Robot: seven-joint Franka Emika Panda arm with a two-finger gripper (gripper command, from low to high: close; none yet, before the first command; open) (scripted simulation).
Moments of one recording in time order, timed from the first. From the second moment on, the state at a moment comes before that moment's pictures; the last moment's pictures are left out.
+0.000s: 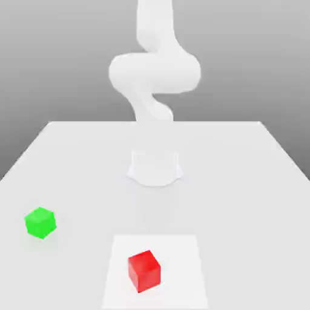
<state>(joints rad) -0.05 -0.71 0.04 -2.33 -0.01 2.34 0.91</state>
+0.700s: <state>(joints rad) -0.26 0.06 0.19 -2.60 -0.08 2.70 1.81</state>
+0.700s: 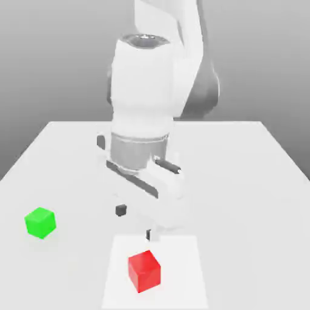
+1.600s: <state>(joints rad) -0.61 -0.02 -0.02 -2.70 -0.04 2.69 1.70</state>
